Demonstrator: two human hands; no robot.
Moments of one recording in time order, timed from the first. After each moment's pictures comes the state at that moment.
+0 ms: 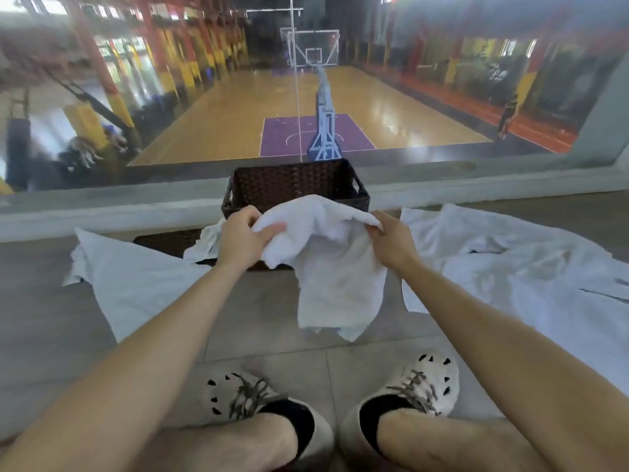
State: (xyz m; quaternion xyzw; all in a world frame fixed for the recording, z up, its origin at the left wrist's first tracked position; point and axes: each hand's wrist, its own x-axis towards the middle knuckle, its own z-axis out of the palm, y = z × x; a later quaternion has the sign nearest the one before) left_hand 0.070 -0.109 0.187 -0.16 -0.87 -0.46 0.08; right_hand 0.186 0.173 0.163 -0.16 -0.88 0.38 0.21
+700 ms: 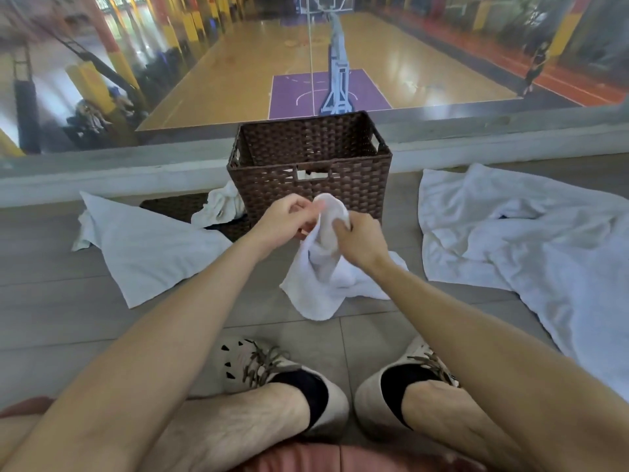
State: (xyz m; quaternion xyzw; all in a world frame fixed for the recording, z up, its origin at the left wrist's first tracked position) left_hand 0.078 -0.084 0.143 -0.21 -0.81 -0.51 -0.19; right_hand 0.175 0.078 0.118 -0.16 -0.88 0.43 0.14
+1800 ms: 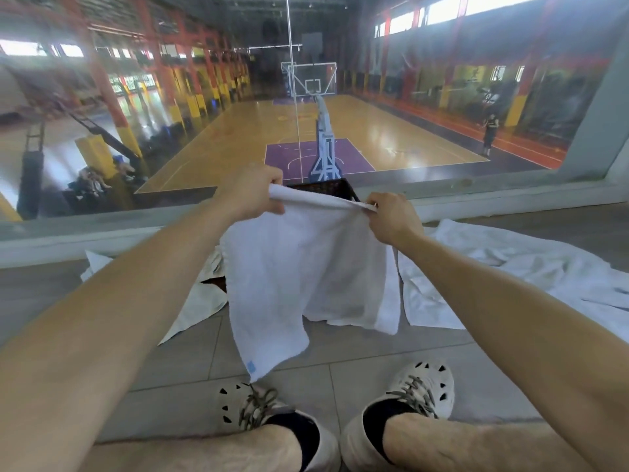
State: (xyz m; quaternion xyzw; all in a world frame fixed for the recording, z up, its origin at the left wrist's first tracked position) left_hand 0.040 -0.092 0.313 -0.35 -0.92 -0.11 0.16; right_hand 0.175 0.179 0.241 -0.17 -0.94 0.18 0.22
